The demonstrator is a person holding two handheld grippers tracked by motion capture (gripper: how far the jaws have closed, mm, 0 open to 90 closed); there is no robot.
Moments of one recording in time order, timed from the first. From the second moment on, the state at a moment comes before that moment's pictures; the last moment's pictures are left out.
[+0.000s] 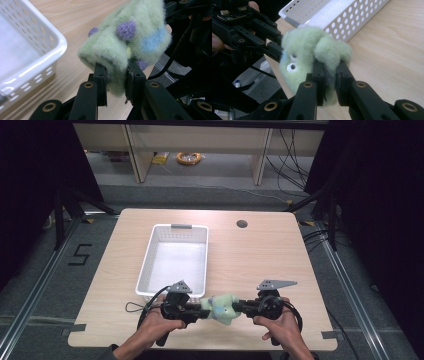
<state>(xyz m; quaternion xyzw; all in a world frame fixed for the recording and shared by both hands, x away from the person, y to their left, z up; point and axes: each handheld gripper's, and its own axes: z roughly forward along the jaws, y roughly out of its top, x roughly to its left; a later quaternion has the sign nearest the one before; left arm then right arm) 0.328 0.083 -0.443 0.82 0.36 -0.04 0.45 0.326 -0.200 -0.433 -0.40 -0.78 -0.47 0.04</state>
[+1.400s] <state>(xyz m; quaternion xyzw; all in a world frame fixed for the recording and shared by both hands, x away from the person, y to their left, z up) 0.409 0.185 -0.409 0.78 0.47 0.00 0.41 0.438 -0.081 -0.392 -0.37 -0.83 -0.42 0.05</state>
